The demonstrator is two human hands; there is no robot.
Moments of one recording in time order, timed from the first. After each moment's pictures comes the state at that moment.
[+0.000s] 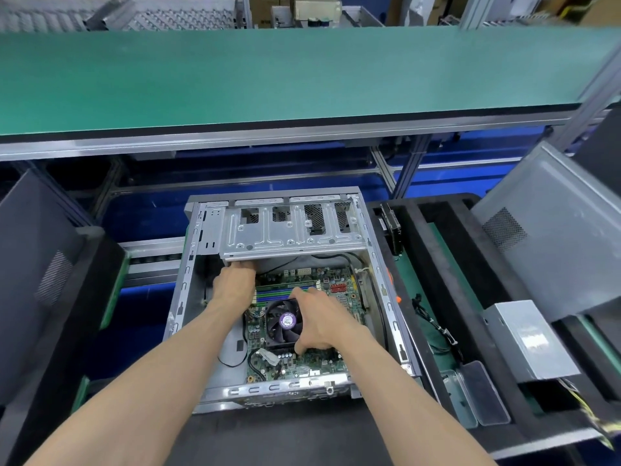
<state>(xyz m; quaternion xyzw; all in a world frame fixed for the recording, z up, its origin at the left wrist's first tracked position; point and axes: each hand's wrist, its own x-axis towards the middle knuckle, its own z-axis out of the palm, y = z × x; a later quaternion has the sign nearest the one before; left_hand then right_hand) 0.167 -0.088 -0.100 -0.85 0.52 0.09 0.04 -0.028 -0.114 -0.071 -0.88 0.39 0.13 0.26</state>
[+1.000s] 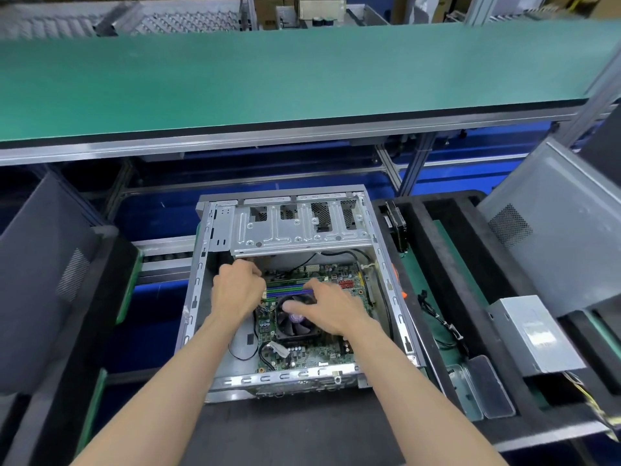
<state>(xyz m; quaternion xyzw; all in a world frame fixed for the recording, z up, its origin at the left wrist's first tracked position) 0.153 -0.054 -0.060 -0.88 0.40 0.15 -0.18 -0.032 -0.112 -0.064 -0.82 0.47 0.08 0.31</state>
